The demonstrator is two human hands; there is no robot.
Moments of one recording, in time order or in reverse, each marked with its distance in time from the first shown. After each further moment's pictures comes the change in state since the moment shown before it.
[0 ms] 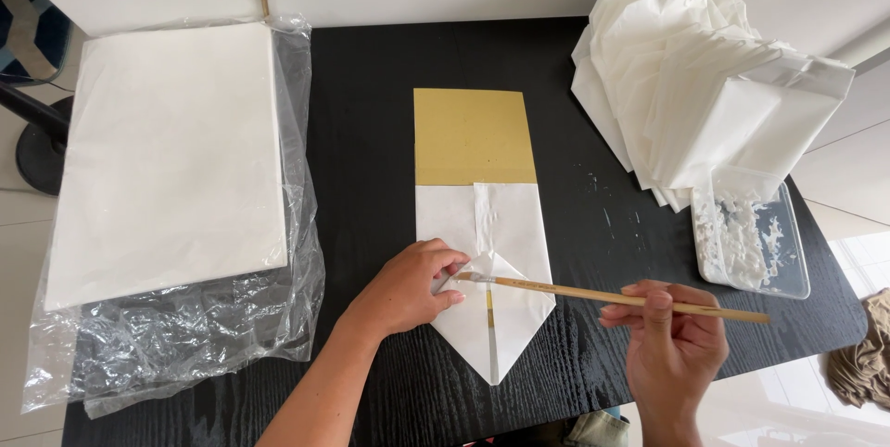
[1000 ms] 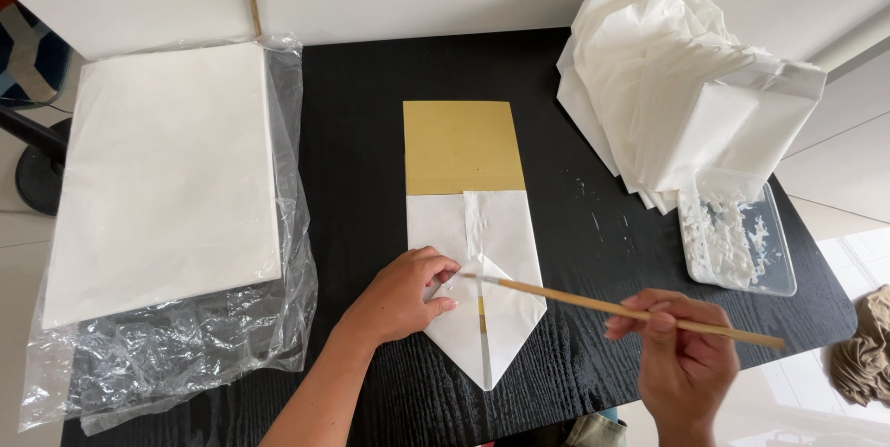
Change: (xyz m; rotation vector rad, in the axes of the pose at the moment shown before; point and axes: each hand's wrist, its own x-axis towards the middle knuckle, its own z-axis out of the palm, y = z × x) left_hand 0.002 0.000 0.002 0.007 0.007 -0.011; right_hand 0.005 -0.021 -0.013 -0.192 -0.138 -0.239
